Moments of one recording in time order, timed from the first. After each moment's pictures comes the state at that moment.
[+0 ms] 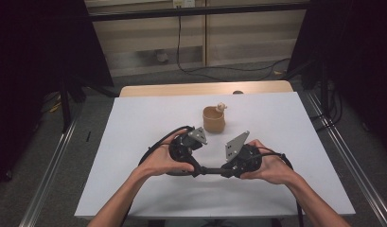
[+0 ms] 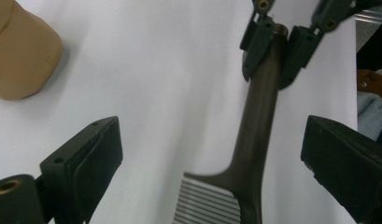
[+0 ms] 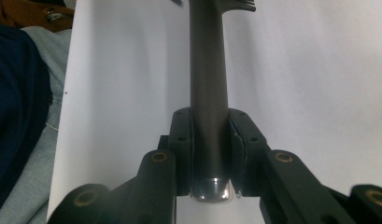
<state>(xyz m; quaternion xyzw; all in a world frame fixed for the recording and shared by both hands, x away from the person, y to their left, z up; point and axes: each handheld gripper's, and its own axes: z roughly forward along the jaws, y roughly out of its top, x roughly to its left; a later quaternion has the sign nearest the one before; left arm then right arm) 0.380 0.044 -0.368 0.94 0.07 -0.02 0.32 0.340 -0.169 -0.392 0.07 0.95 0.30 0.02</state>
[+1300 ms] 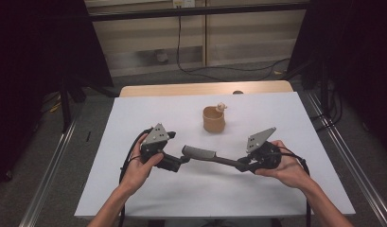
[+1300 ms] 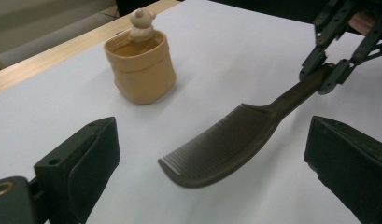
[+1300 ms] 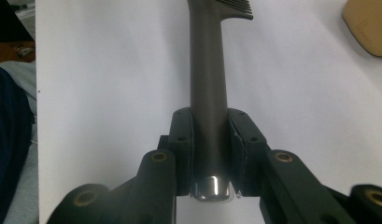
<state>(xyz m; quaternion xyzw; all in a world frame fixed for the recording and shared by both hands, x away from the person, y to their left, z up) 0.365 0.122 -0.375 0.84 0.22 0.12 0.49 0.336 -0.222 -0.395 0.19 0.92 0.33 0.04</state>
